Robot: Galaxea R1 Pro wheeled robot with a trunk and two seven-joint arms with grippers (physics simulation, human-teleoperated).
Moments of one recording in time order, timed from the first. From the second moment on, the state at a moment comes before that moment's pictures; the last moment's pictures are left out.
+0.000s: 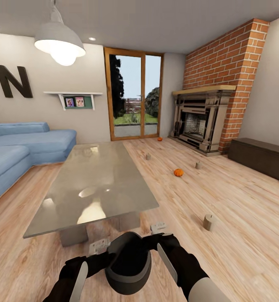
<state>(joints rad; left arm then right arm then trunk) -0.26 -0.17 0.16 -1.13 0.14 0.74 -0.05 -0.54 0.17 0.32 -0.78 -0.14 0.58 -0.05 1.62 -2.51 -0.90</state>
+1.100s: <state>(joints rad) -0.26 -0.17 0.16 -1.13 0.14 0.74 -0.04 -0.54 0.17 0.32 -0.79 -0.20 0.61 -0.05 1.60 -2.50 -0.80</state>
